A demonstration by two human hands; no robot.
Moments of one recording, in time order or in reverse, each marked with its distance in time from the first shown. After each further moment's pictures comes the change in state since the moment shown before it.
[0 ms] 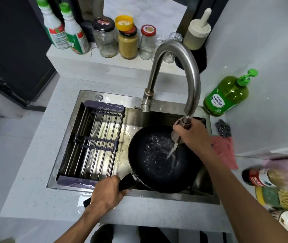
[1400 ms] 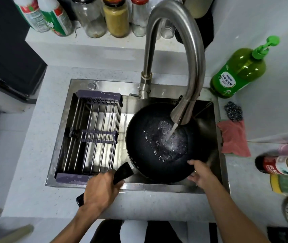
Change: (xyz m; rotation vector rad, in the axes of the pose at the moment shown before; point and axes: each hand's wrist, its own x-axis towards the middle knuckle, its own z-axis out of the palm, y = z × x) left_hand 0.003 -0.009 0.001 0.064 0.114 -0.013; right_hand -0.047 0.157 0.079 0.776 -0.027 1.004
